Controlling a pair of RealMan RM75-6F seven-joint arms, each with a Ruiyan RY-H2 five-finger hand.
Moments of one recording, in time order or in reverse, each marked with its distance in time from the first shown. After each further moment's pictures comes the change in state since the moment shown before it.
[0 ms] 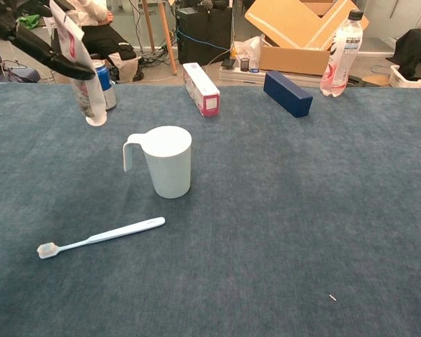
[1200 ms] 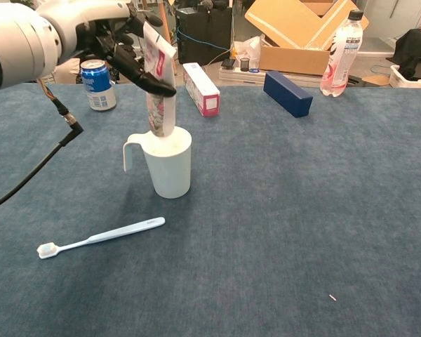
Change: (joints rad) left arm -0.222 -0.157 -0.003 0.088 -0.183 -0.022 0.015; right arm -0.005 0.010 -0.003 -0.007 -0.012 0.005 0.016
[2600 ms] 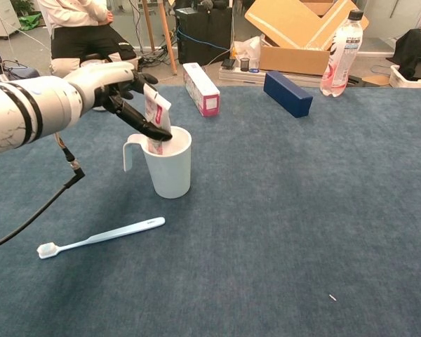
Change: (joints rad) left arm -0.016 -0.106 0.049 0.272 -0.068 -0.152 -0.152; right arm -0.002 0.012 0.001 -0.003 -0.003 -0.001 0.024
